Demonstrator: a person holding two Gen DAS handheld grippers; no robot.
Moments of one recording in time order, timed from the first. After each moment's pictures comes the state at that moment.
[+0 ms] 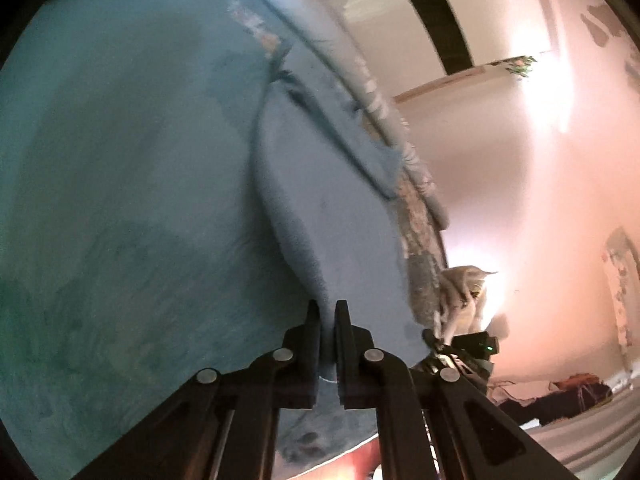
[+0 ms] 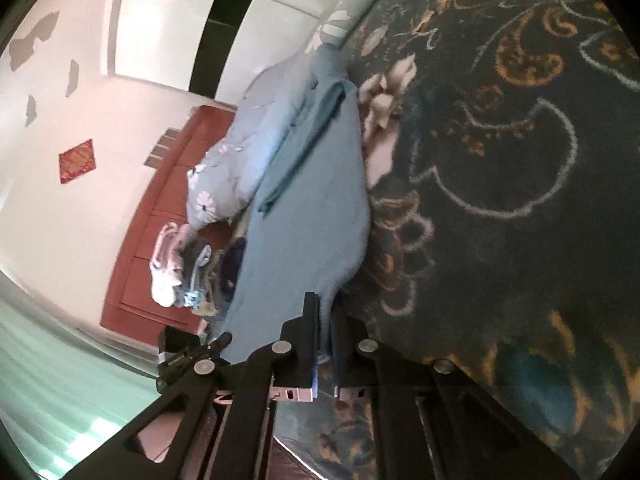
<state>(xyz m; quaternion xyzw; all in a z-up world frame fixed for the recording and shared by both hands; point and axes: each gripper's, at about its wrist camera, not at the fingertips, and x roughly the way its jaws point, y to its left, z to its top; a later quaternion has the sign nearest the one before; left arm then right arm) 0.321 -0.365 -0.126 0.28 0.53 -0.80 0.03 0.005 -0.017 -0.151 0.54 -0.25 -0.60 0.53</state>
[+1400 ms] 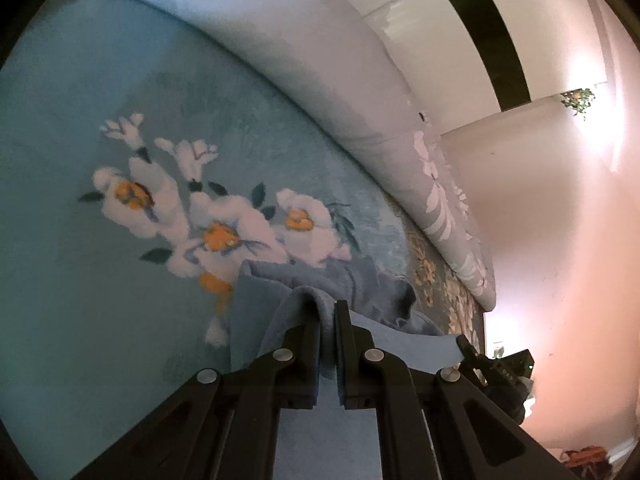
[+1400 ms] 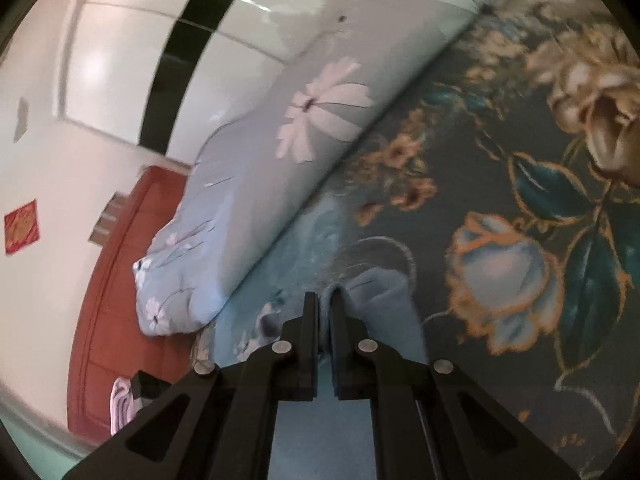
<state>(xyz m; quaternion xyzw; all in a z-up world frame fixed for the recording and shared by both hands) 0.072 -0.606 -0.127 0.31 0.53 -0.78 0.12 -0.234 -0.265 -0.121 0.53 -0.25 -0.68 0.43</state>
